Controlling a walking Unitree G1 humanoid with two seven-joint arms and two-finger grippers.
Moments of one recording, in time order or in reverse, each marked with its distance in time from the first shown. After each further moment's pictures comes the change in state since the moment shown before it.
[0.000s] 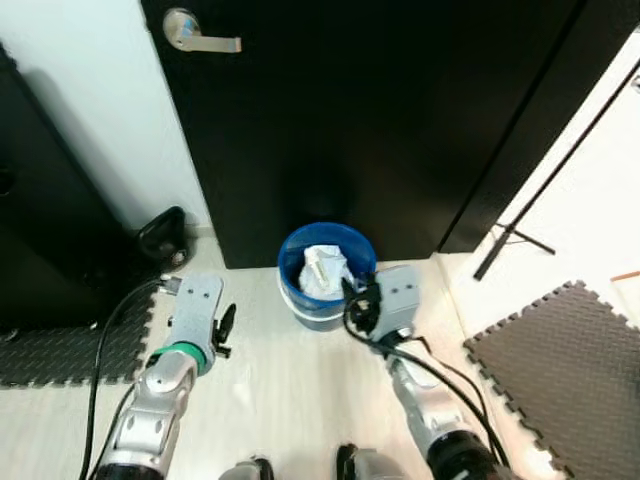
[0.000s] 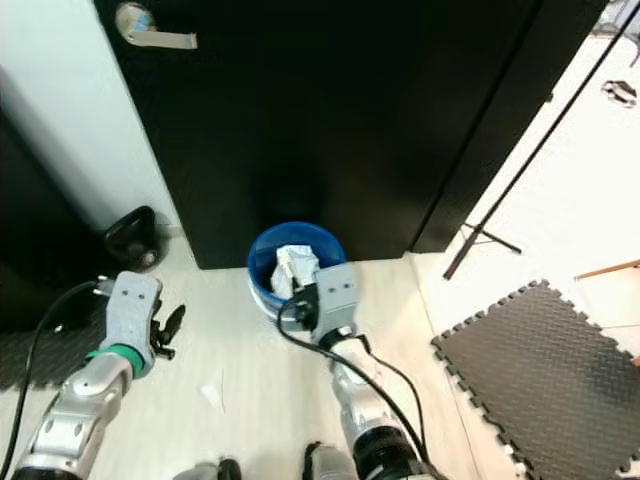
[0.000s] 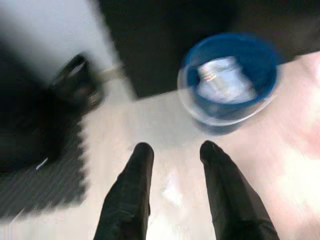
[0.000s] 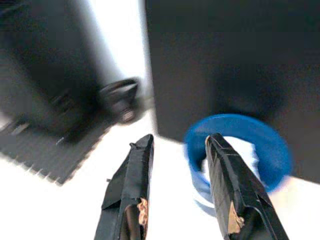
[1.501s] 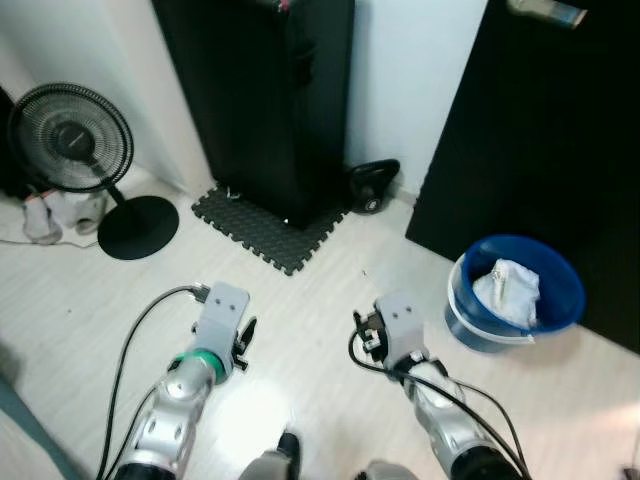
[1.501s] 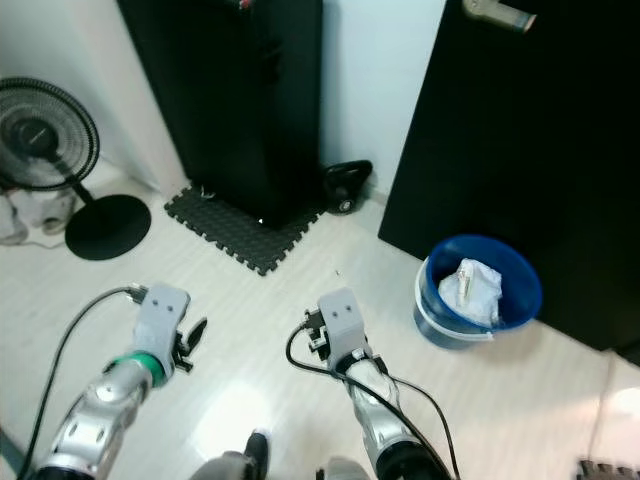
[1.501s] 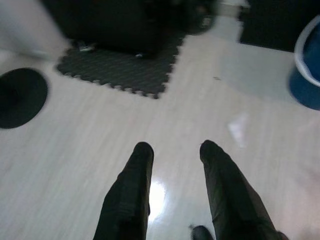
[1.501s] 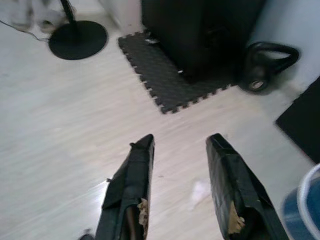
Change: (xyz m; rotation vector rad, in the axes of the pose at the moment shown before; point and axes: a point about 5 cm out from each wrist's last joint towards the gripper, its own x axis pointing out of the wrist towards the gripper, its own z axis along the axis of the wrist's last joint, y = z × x) left arm 0.007 -0.018 -0.003 0.075 -0.002 -0.085; right arm -0.021 -0.018 -0.033 -0.064 0.157 -0.054
